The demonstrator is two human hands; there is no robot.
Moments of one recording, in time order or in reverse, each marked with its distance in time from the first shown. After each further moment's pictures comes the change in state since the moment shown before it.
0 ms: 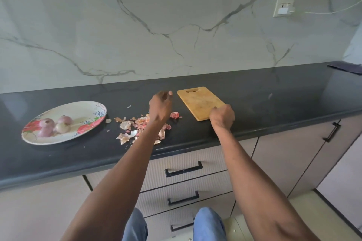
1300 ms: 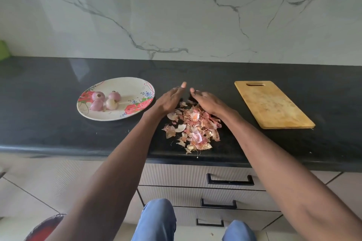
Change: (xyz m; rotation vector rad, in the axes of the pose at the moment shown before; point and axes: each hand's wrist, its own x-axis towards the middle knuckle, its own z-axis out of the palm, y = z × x) left_hand 0.049 -0.092 -0.111 0.268 -0.319 -0.270; right_hand -0.044 -0.094 0.157 -0.242 -1.019 -0.609
